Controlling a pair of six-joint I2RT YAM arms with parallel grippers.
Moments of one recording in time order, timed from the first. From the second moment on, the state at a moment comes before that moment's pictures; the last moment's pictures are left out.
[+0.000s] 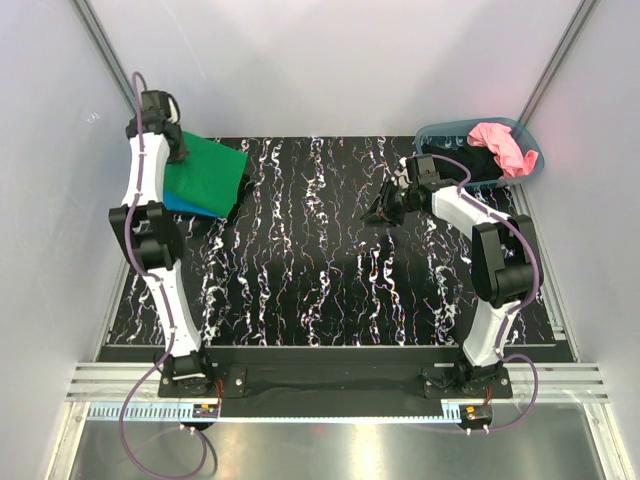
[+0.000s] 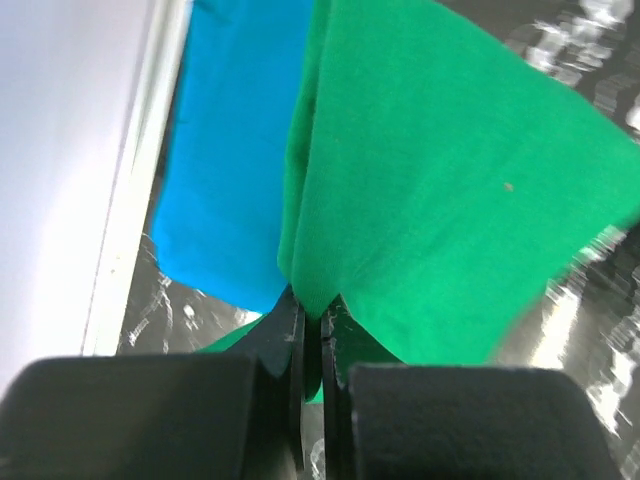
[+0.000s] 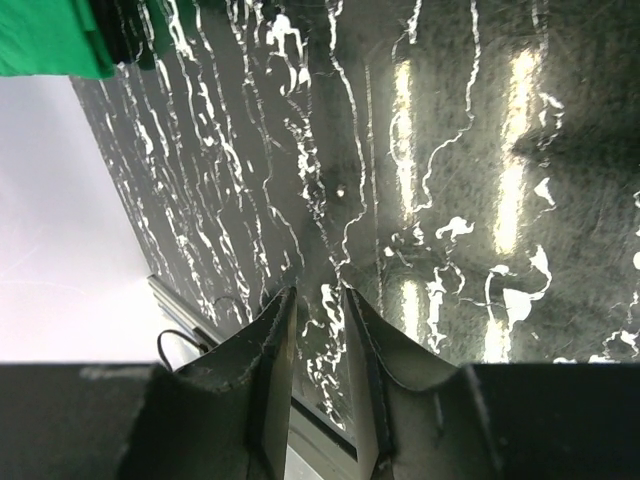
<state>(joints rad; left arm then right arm) 0.15 2.24 2.28 -0.92 -0.12 -0.09 0.25 1.88 1.32 -0.38 -0.58 0.69</state>
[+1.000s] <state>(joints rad) 0.20 2.19 2.14 -0.61 0.20 -0.23 0.25 1.89 1.33 -0.41 -0.54 0.65</state>
